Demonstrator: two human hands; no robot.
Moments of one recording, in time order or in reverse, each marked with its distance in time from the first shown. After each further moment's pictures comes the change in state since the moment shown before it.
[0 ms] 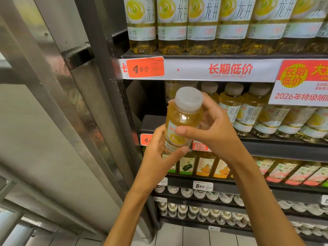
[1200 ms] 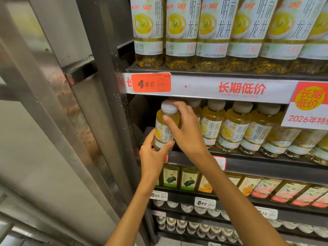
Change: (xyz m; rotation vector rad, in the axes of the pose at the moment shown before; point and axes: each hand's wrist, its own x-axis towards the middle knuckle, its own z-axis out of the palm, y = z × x) left_hand 0.062 -0.061 -0.017 0.185 0.412 0.022; right_hand 0.063 0.059 0.030 -0.557 0.234 0.040
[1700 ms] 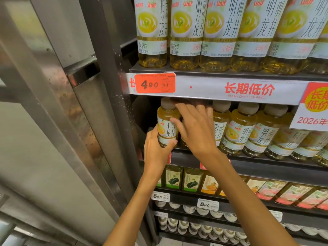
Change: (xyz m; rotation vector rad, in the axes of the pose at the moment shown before) left_hand 0.019 0.002 0.002 0.304 -0.039 -0.052; right_hand 0.008 0.012 -0.007 -0.717 0.127 -0.281
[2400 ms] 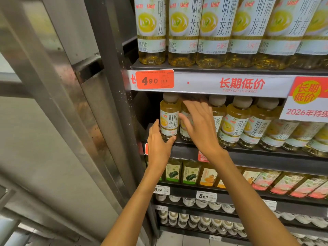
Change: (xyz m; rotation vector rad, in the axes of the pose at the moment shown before) left_hand -0.007 0.009 0.004 0.051 -0.011 -0.048; right_hand -0.015 0.022 0.010 0.136 0.088 0.023
